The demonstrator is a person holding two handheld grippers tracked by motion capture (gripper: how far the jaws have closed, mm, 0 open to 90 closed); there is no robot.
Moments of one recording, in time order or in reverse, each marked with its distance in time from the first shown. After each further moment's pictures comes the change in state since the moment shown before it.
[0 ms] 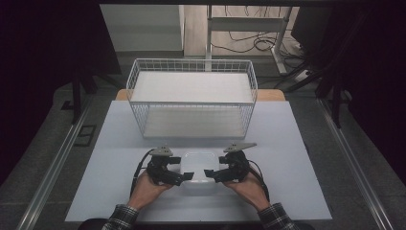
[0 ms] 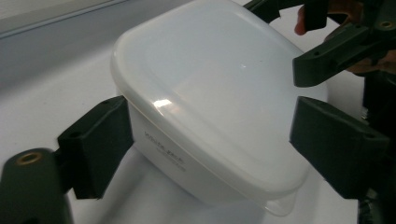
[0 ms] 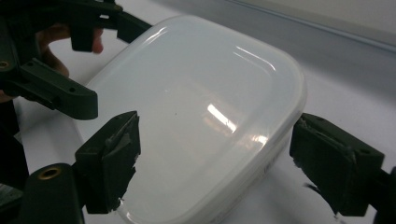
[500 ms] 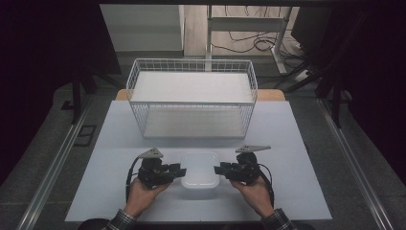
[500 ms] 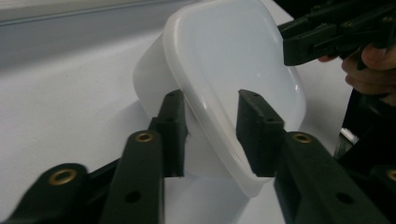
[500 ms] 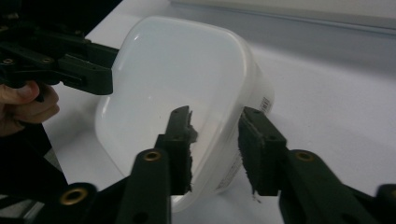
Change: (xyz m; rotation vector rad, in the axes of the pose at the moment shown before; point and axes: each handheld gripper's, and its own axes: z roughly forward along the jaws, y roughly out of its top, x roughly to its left) left arm -0.014 -0.008 -0.029 -0.065 0.037 -0.137; right arm 0.002 -0.008 -0.032 -0.050 -0.002 0.140
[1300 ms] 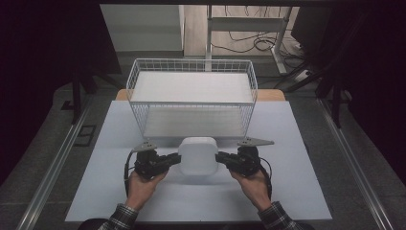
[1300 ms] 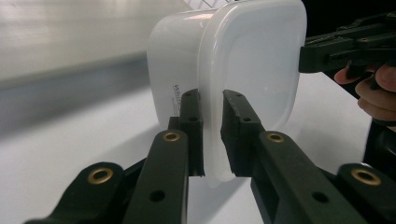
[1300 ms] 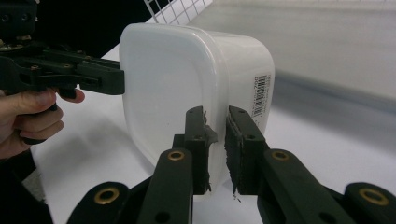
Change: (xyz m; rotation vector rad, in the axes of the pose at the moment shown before) left arm 0.012 0.018 -0.008 -0.123 0.067 -0.004; right arm 0.004 0.022 -0.005 -0.128 -0.028 -0.061
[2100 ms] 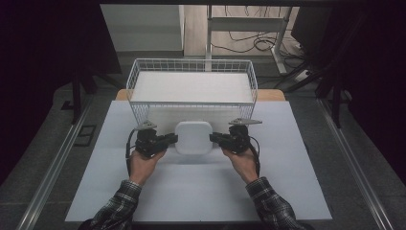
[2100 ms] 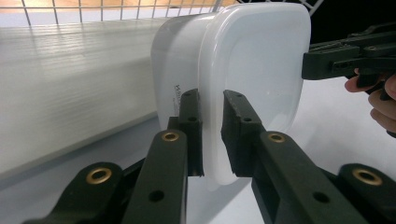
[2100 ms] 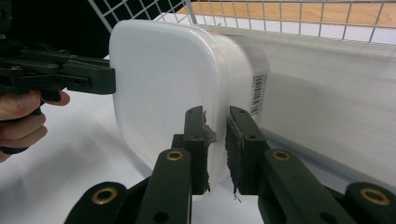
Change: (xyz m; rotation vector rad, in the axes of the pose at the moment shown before) left arm 0.043 0.040 0.023 -0.015 0.096 0.004; right arm -0.035 0.040 0.050 -0.024 -0.023 -0.007
